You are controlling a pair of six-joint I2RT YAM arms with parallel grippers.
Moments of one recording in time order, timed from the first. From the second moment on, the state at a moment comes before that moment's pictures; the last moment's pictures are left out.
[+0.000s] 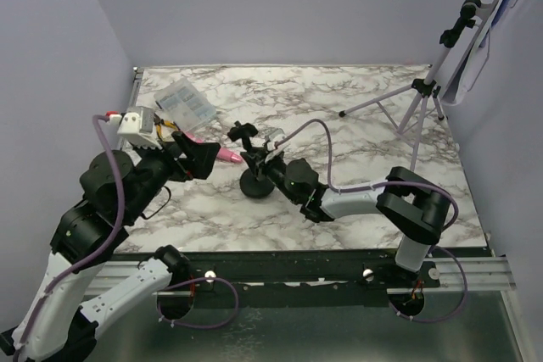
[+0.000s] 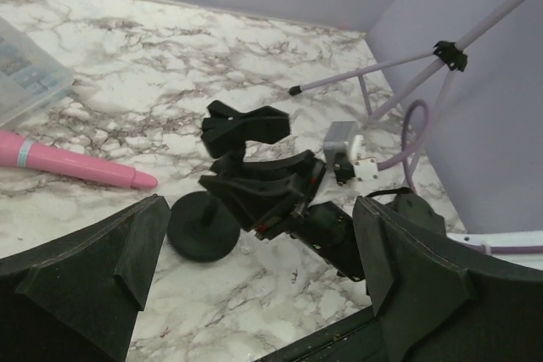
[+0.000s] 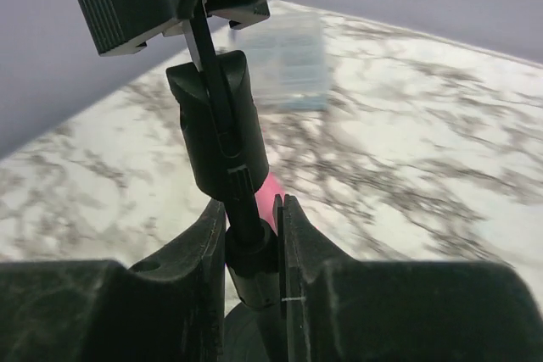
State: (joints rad) left arm -0.65 0.63 1.28 -0.76 -0.20 -0.50; right arm 1.06 1.80 0.89 0.99 0.27 0.10
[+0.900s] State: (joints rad) left arm -0.21 1.17 0.98 -0.51 -0.18 -0.88; right arm 1.03 1.67 0.61 1.17 0.50 -0.02
